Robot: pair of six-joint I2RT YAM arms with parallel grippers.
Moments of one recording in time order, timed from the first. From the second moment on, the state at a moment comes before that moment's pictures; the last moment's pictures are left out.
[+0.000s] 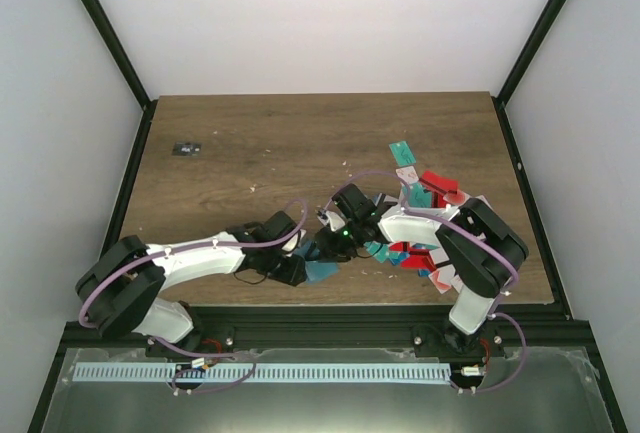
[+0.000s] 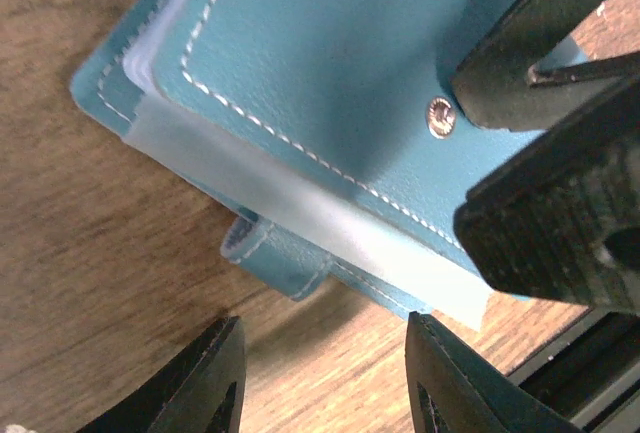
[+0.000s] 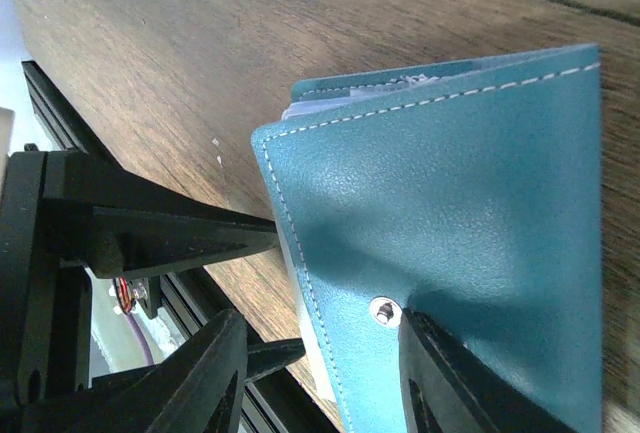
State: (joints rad) left arm -0.86 1.43 0.66 -0.44 0.26 -0.52; right arm 0.76 1.72 0.87 -0.23 -0.67 0.64
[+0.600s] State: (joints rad) left arm -0.86 1.47 0.68 -0.40 0.12 -0.45; right arm 0.76 1.72 0.87 -0.24 -0.67 0.62
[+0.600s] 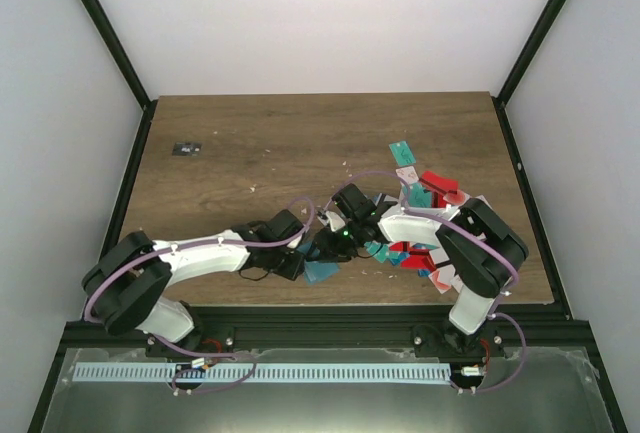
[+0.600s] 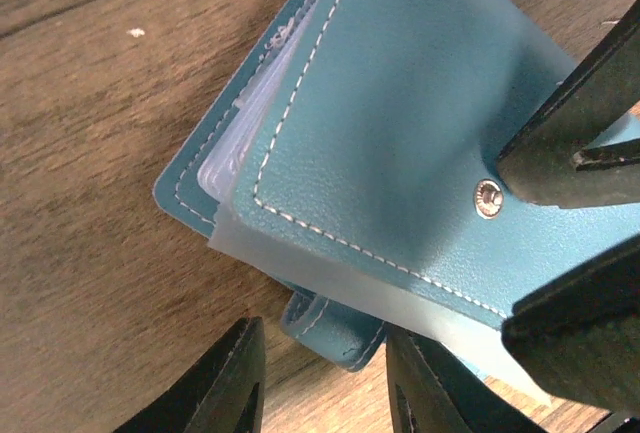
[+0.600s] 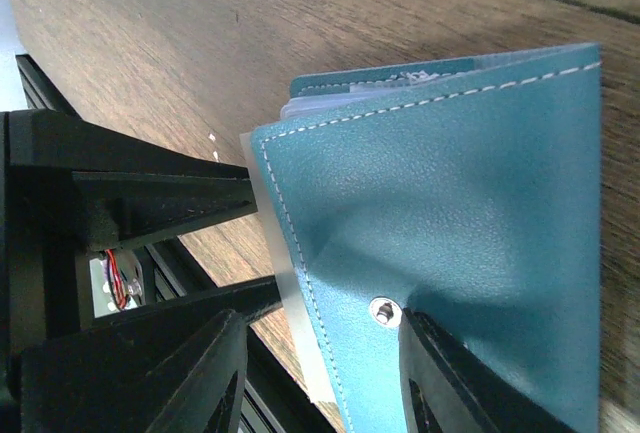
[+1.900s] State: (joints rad) left arm -0.80 1.38 0.62 -0.52 -0.17 -0.84; right arm 0.76 1.77 0.87 -0.20 -0.73 0.62
